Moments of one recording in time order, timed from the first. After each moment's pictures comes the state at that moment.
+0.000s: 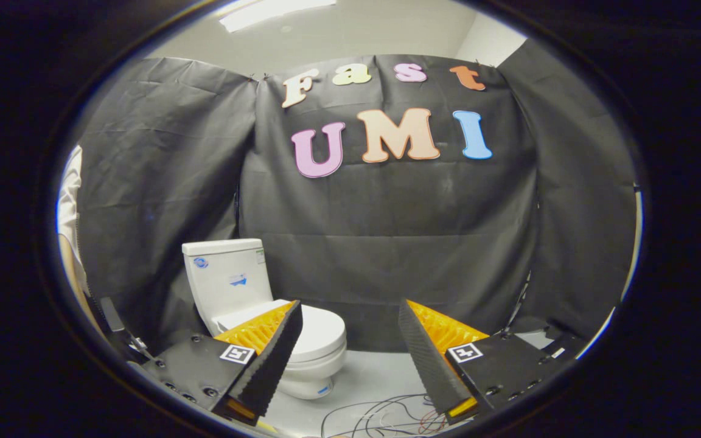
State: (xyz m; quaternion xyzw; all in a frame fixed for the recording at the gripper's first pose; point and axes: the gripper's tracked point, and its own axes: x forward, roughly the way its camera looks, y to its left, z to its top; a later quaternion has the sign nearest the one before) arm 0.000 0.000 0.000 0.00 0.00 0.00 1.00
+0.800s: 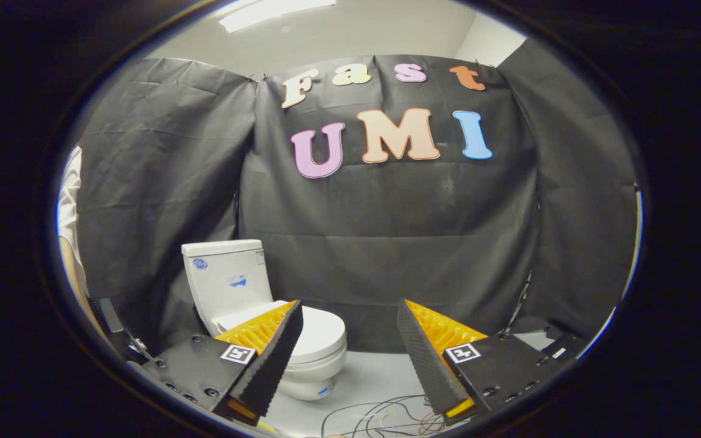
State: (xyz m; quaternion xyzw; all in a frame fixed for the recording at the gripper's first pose) arm 0.007 0.000 0.003 0.00 0.00 0.00 1.00
